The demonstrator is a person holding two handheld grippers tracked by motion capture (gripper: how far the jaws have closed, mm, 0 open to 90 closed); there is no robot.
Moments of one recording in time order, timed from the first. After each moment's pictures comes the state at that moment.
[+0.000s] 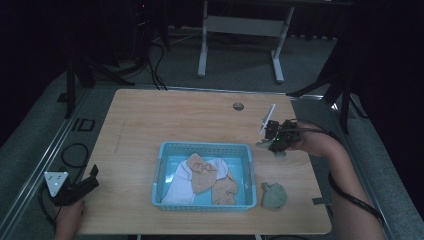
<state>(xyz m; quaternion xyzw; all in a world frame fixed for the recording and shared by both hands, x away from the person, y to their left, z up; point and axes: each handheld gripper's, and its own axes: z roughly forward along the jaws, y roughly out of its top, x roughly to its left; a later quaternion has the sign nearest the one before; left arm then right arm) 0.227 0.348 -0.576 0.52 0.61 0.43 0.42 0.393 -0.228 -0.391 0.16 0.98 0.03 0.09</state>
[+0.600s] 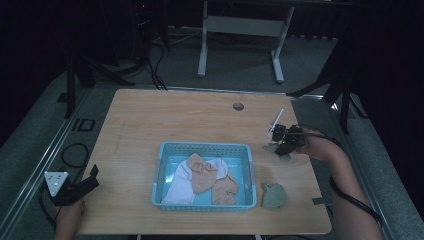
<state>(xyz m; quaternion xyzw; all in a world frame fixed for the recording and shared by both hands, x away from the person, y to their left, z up) 0.227 0.348 -0.576 0.52 0.61 0.43 0.42 0.411 -0.260 -0.429 0.20 0.98 0.03 0.08</state>
